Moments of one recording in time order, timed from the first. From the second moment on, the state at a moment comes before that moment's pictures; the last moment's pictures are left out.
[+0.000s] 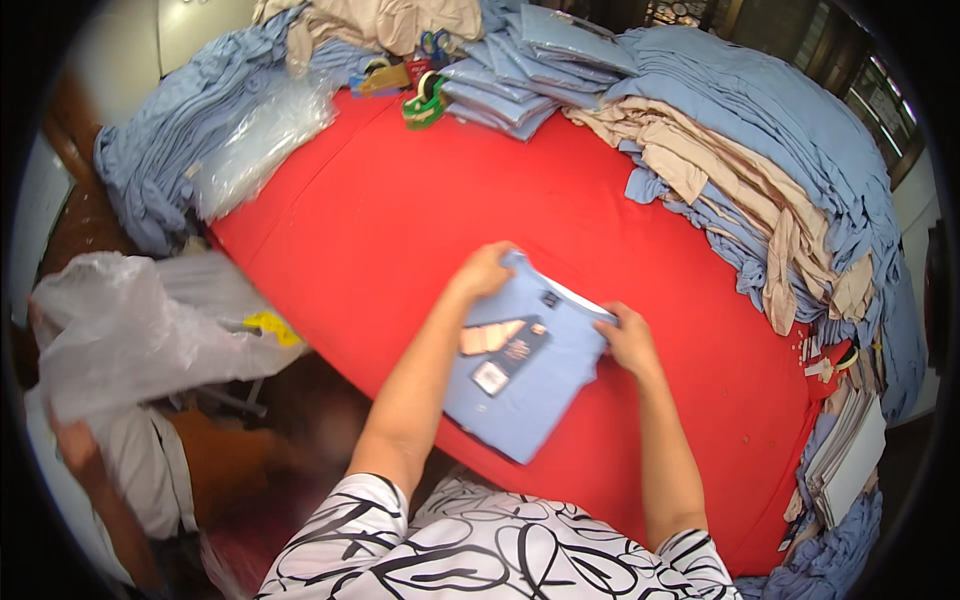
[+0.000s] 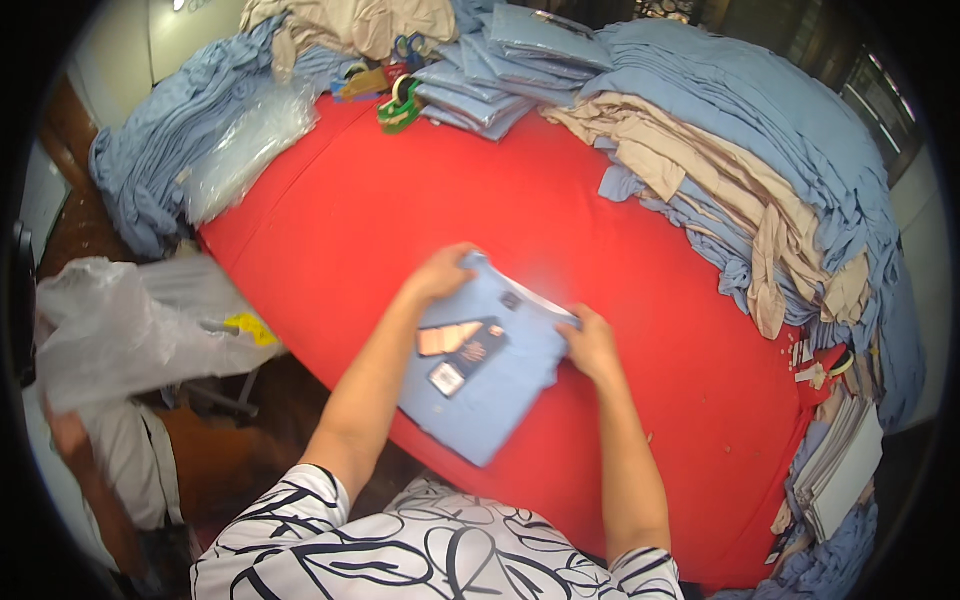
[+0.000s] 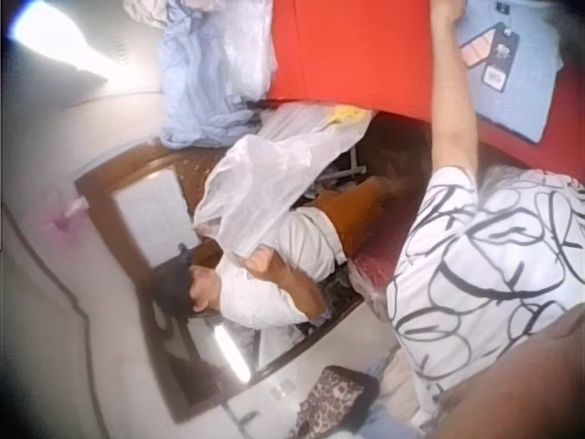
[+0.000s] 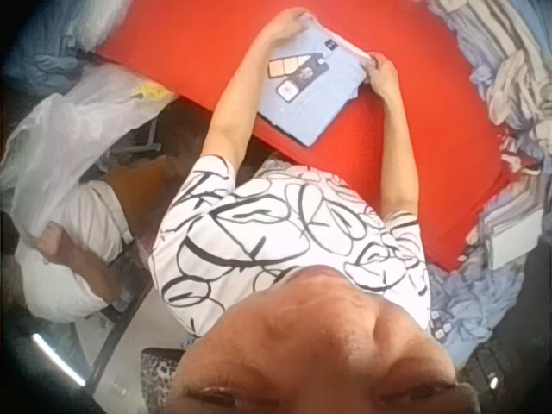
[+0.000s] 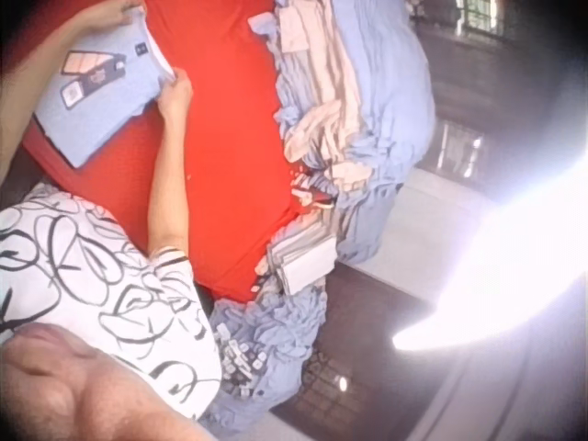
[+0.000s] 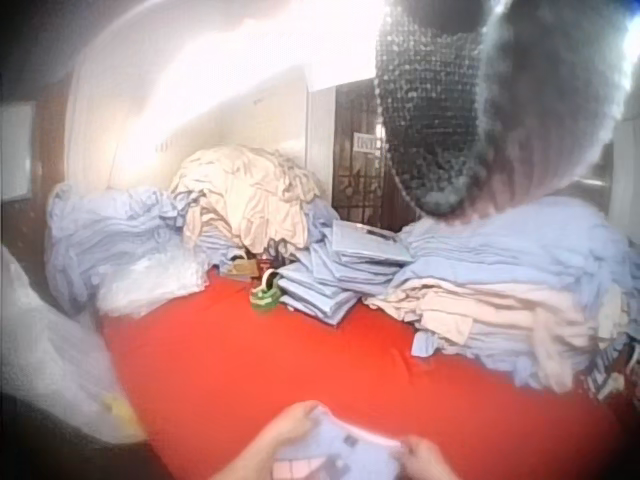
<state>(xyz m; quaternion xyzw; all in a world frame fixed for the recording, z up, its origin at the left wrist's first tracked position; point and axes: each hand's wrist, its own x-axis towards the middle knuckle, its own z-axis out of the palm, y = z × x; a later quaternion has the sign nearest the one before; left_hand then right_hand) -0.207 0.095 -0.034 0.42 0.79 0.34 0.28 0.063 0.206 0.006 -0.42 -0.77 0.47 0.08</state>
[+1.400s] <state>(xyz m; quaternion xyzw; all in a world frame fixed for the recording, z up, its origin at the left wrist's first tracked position) -0.009 0.064 0.208 0.55 0.38 0.73 0.16 0.331 0.403 0.289 -0.40 -0.78 -0.37 0.33</state>
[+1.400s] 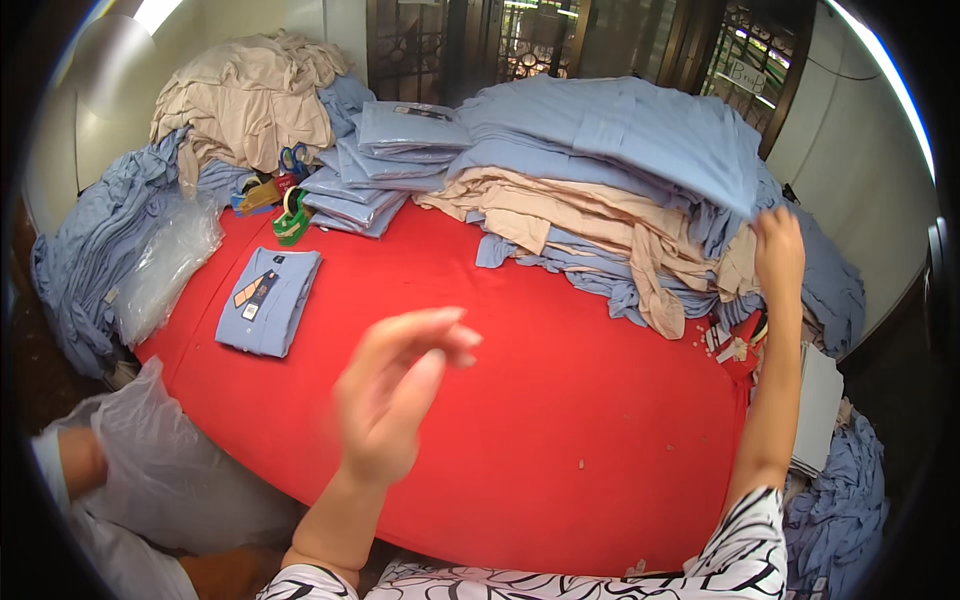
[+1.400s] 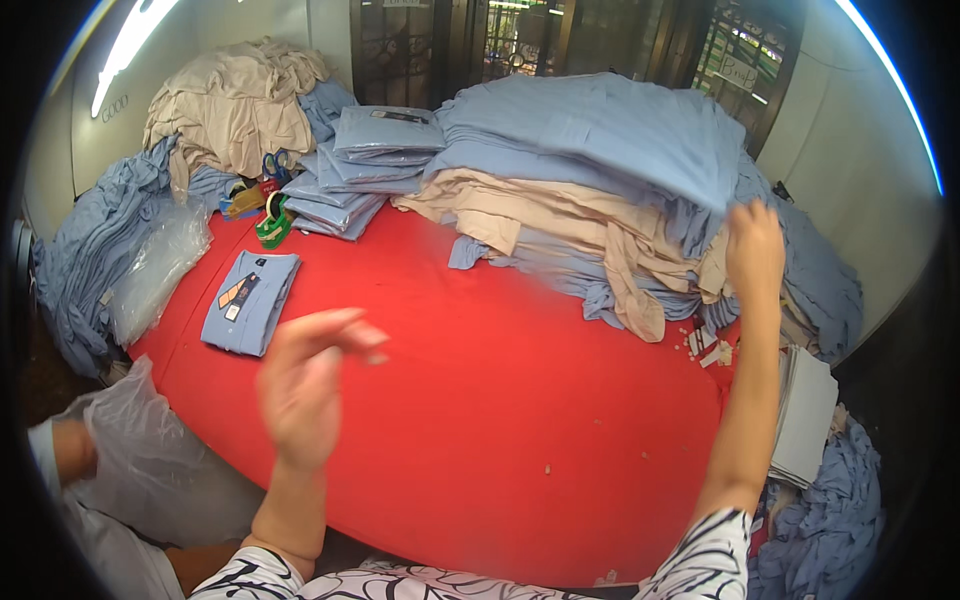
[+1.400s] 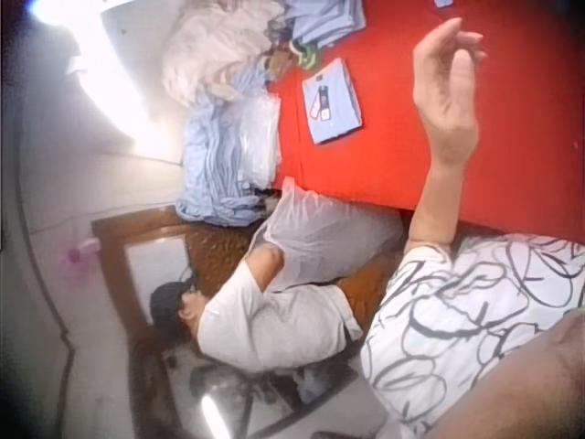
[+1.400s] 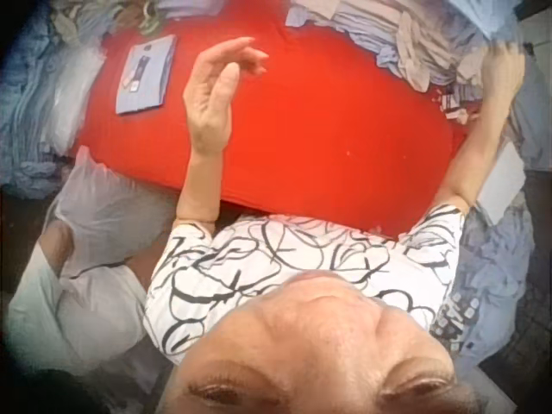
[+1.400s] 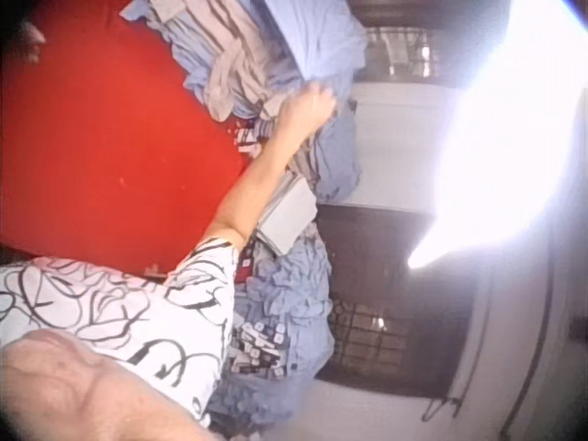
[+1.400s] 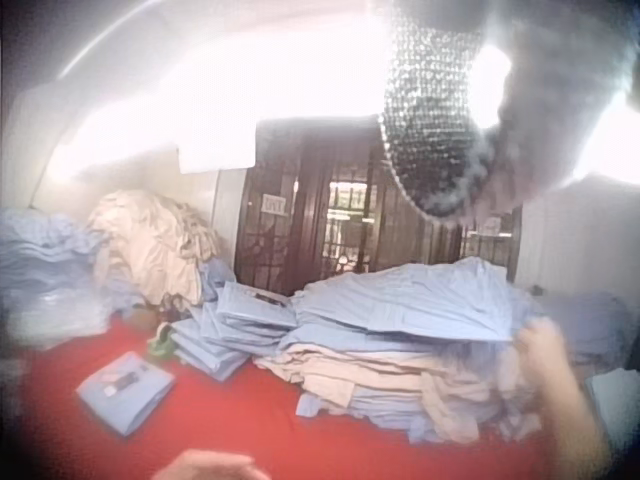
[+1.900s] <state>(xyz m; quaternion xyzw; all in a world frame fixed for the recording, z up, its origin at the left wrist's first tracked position) -0.038 -0.026 -0.206 0.52 0.69 0.44 0.26 0.378 0.115 0.066 -0.51 -0.79 0.26 0.22</state>
